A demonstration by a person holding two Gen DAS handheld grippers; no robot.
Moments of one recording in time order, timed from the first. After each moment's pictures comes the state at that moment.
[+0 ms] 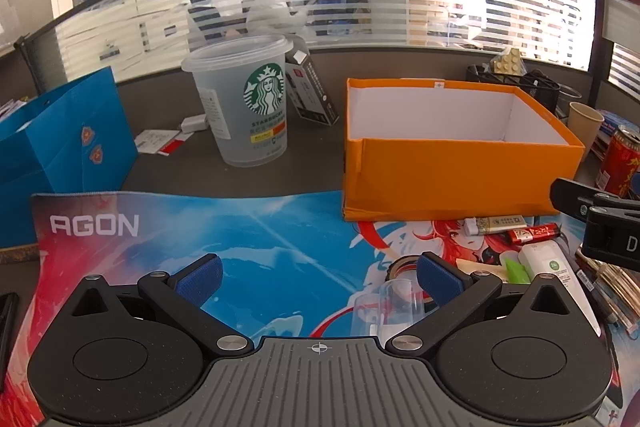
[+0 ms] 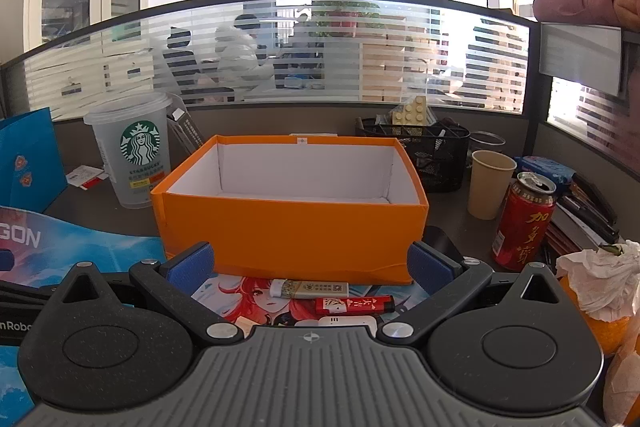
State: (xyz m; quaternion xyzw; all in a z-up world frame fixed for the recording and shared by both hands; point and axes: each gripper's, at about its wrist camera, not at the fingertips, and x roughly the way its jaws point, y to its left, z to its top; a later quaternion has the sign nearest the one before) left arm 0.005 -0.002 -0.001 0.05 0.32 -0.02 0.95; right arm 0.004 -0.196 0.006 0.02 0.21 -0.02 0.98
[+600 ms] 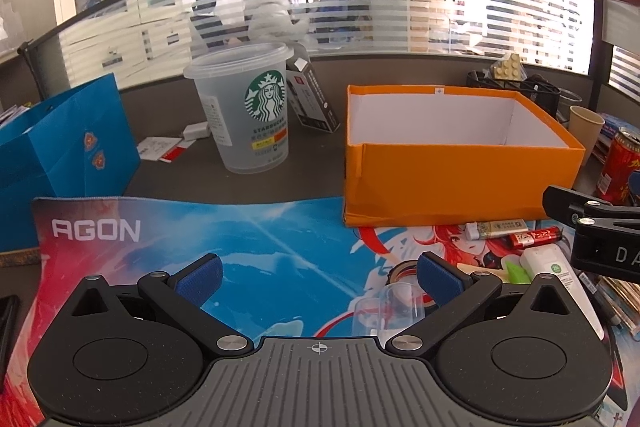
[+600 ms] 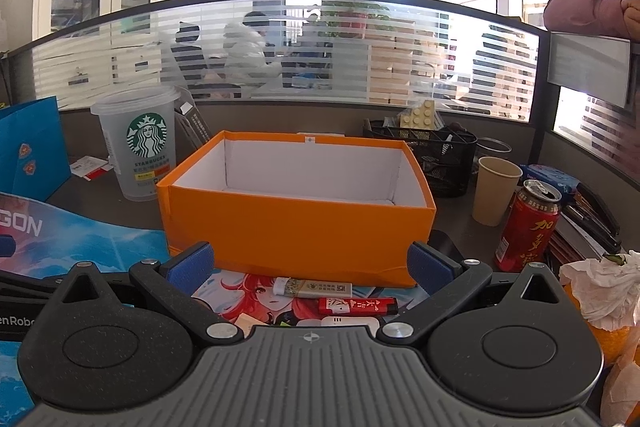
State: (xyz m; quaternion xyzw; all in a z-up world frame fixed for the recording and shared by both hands) left arm 0.004 -0.003 -0.002 0.05 0.30 -0.02 0.95; right arm 0.003 -0.189 0.006 0.00 0.21 -0.02 0.98
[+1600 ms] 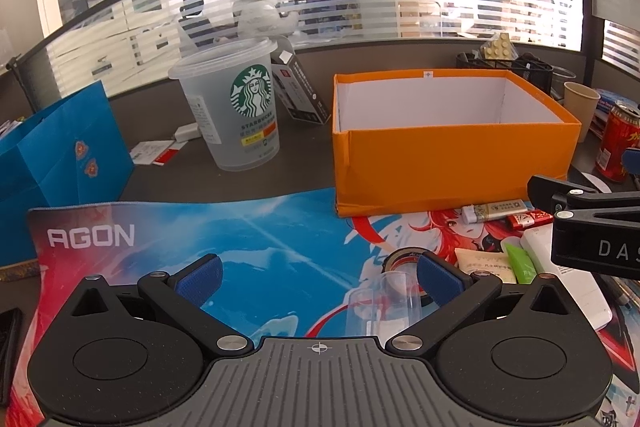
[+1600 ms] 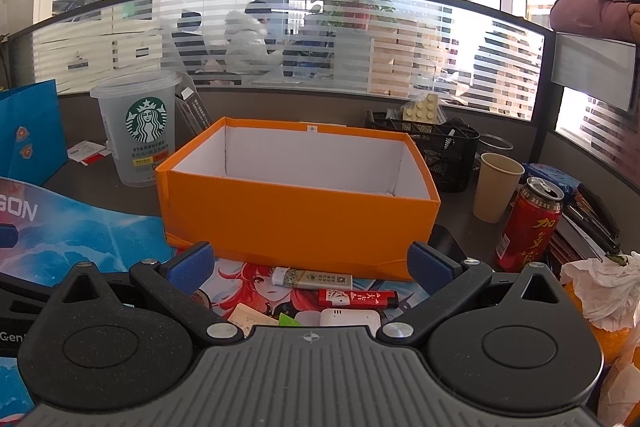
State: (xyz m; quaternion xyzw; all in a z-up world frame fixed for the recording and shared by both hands) left arm 0.007 -0.014 -0.010 0.08 0.31 -0.03 0.95; right arm 0.011 -0.185 0.002 -0.01 0.22 -0.02 0.97
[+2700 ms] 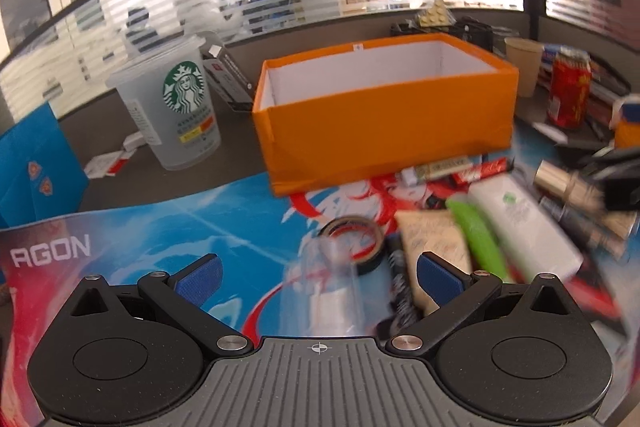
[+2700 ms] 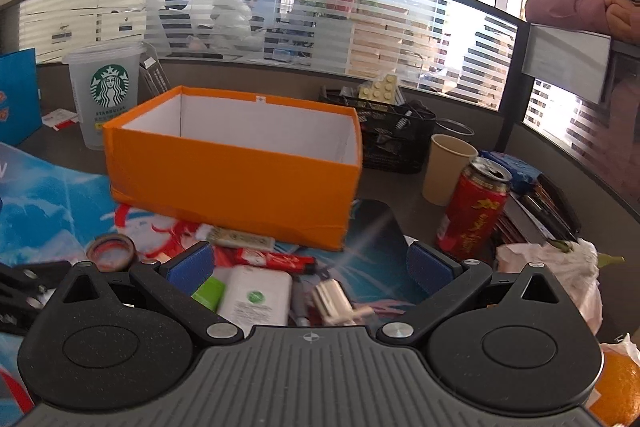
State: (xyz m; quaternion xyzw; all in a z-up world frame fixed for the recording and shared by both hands) left arm -0.012 -0.044 -0.038 0.13 0.31 -0.09 0.94; right arm -0.007 -0.252 -0.014 -0.05 0.24 -0.03 0.97
